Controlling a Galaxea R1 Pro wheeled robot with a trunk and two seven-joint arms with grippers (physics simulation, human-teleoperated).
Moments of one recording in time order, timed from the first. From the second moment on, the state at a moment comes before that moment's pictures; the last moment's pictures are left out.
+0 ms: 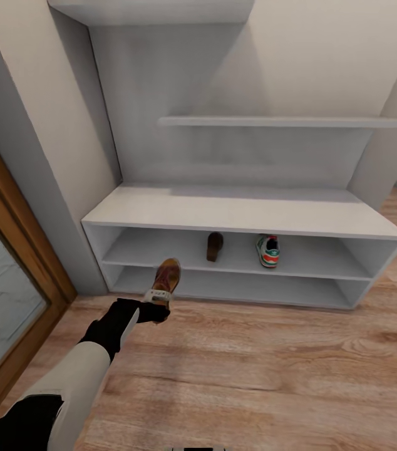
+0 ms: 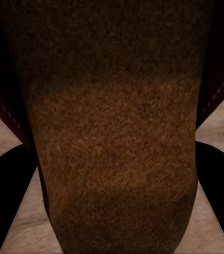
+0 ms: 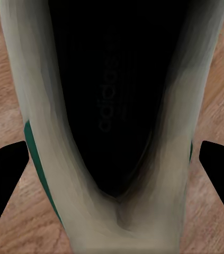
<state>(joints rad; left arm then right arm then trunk) -0.87 -0.09 0.04 -0.54 -0.17 0.54 -0.29 -0.32 -0.44 -0.98 -0.41 0.15 -0.13 0.07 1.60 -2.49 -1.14</state>
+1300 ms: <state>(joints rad) -0.87 -0.09 0.04 -0.54 -0.17 0.53 -0.29 -0.32 -0.44 -0.98 -0.41 0.15 -0.12 0.07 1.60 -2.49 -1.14</state>
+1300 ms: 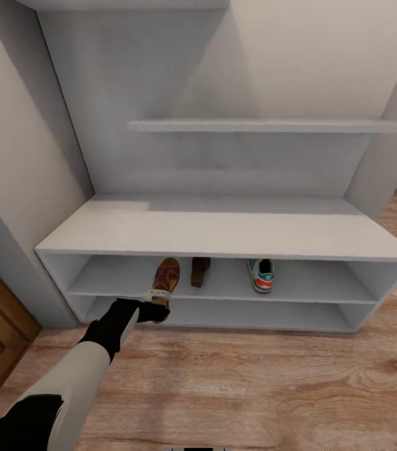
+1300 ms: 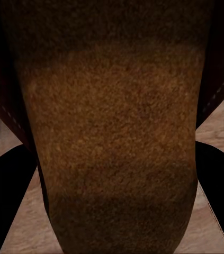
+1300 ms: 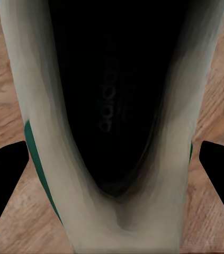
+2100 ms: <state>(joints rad) -0.87 -0.09 0.05 -0.54 -0.17 0.53 -0.29 -0.32 -0.44 -0.98 -0.41 0.15 -0.12 0.07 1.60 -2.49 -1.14</state>
